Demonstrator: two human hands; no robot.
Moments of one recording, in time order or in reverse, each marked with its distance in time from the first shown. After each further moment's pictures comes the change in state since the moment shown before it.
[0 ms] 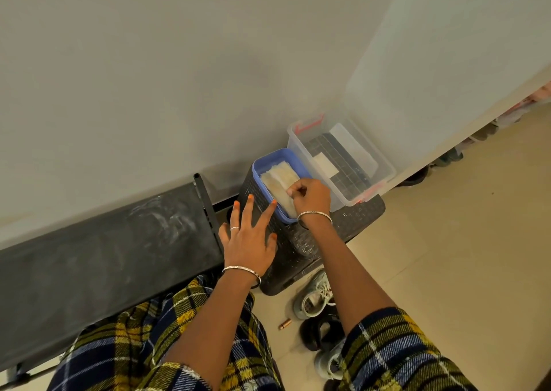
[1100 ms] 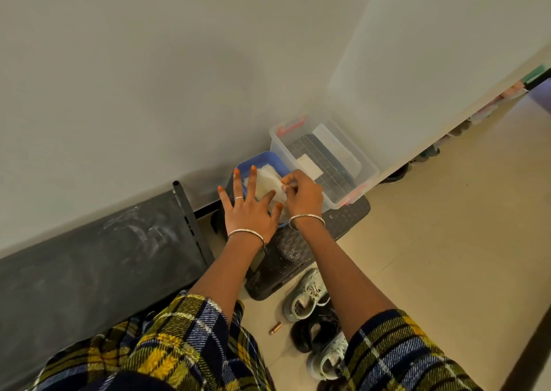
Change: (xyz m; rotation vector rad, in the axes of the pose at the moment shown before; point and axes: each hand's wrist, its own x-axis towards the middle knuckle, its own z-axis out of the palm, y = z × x) left_hand 0.077 0.026 0.000 0.296 -0.022 0.106; right_hand 0.003 -0.010 -0.006 0.005 0.100 0.029
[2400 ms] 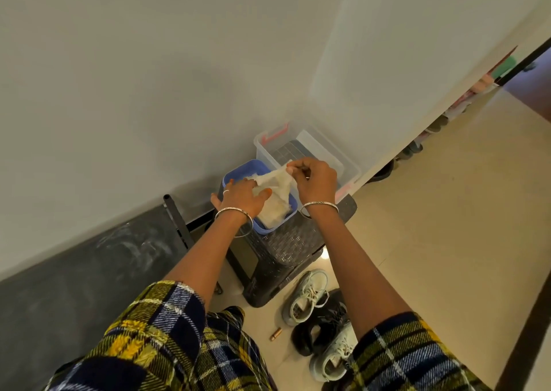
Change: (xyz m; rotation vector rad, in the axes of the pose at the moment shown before) left_hand 0.039 0.002 -0.046 -0.481 -0.249 -0.168; right_hand 0.016 -0.019 -0.070 0.107 0.104 -0.074
